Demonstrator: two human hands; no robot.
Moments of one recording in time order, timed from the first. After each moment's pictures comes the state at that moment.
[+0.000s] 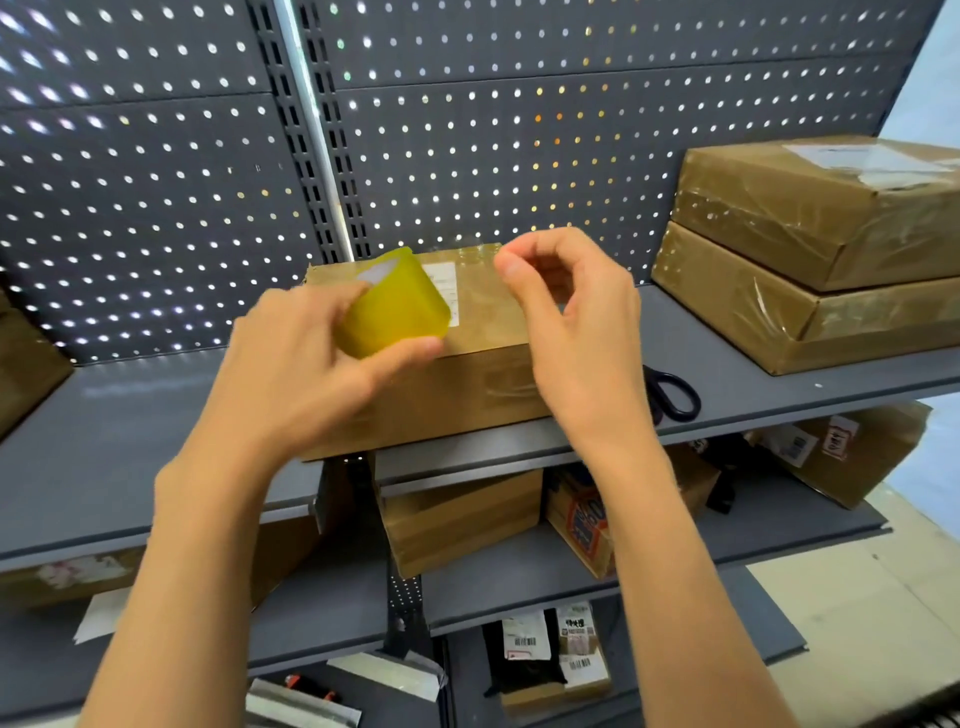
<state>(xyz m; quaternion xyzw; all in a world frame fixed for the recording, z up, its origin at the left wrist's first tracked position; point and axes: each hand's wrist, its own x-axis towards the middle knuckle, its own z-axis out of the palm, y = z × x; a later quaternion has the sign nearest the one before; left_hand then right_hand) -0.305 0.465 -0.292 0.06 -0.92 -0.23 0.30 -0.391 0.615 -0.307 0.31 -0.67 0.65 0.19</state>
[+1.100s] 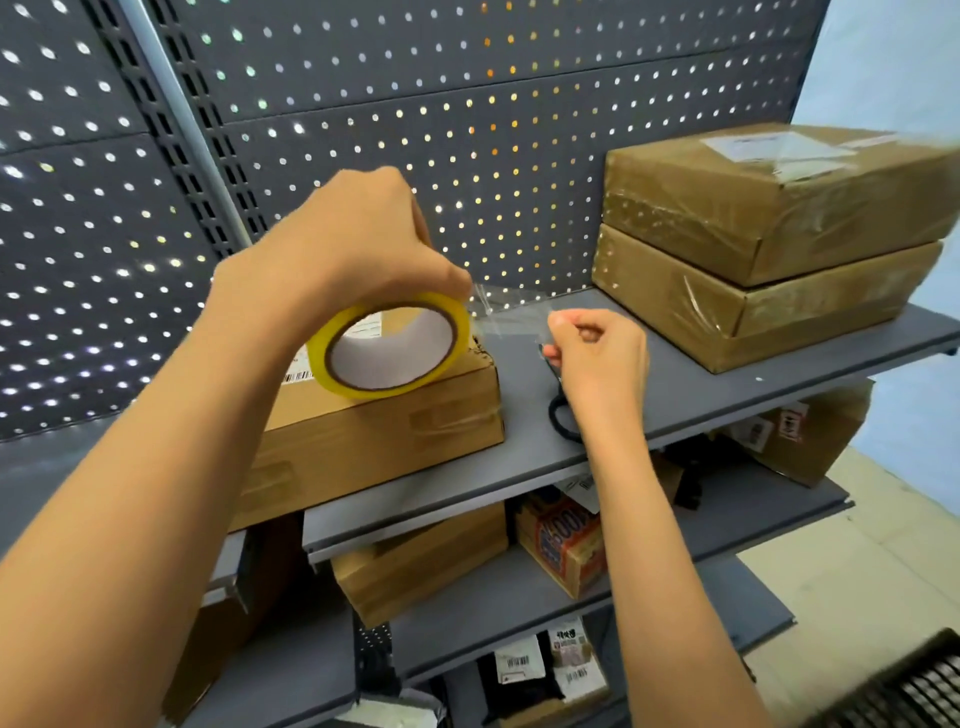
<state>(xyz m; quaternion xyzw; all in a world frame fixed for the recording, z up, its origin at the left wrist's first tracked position) -0.411 0.524 -0.220 0.08 -0.98 -0.09 0.14 -0.475 0.657 -0.355 0.02 -0.73 0.67 0.14</state>
